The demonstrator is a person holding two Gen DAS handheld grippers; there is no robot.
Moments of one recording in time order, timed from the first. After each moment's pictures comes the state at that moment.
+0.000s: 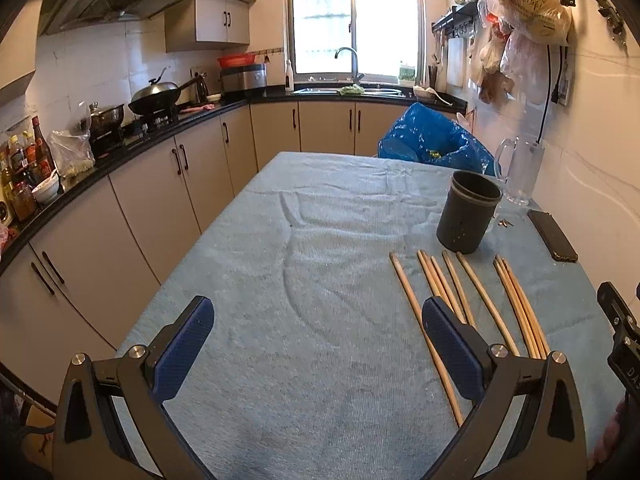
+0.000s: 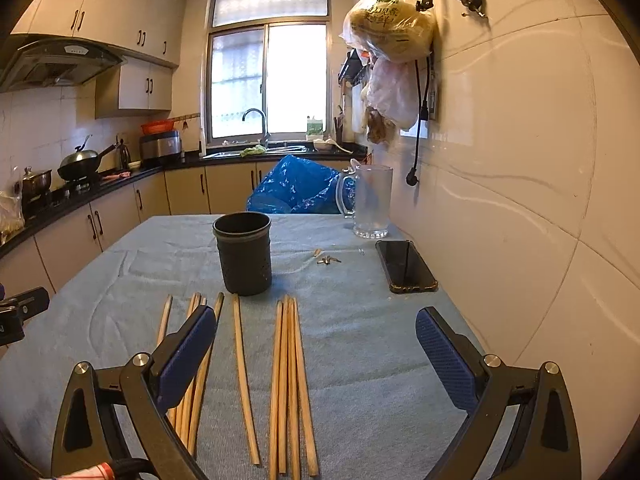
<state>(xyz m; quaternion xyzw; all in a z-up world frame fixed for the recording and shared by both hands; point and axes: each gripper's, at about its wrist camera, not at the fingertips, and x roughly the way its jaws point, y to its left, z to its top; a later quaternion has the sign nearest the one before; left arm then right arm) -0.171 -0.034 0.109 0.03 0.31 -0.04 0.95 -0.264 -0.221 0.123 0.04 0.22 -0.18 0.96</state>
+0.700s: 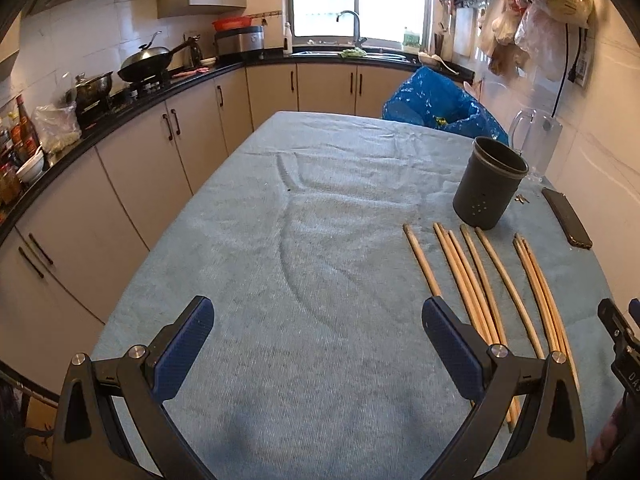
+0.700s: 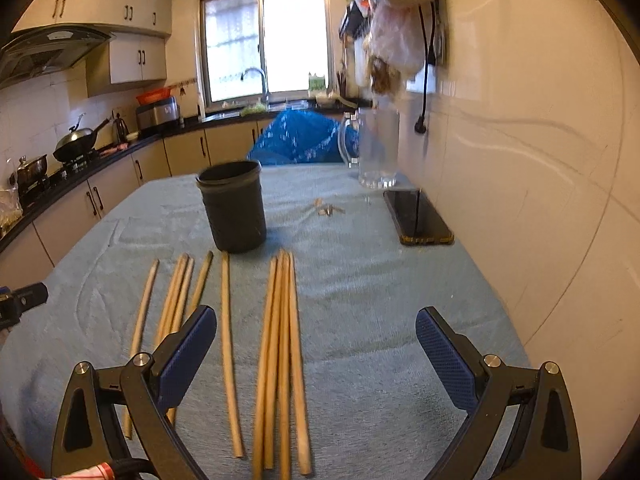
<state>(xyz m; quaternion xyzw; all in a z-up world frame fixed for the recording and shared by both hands) -0.126 -0.031 0.080 0.03 0.38 -0.05 0.92 -0.235 -0.250 0.084 0.07 0.30 -0.16 0.94</state>
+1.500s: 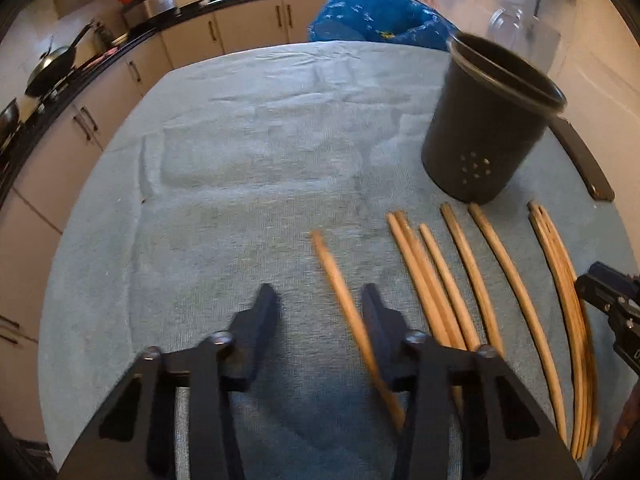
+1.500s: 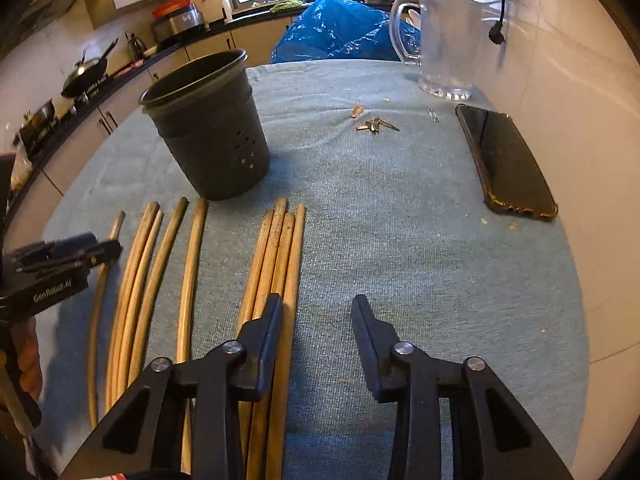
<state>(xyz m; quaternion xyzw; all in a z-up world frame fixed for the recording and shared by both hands) -0.011 -0.133 0.010 0.11 0.48 -0.14 0.86 -0.124 -0.296 0.036 0.09 0.48 -0.06 0.87</state>
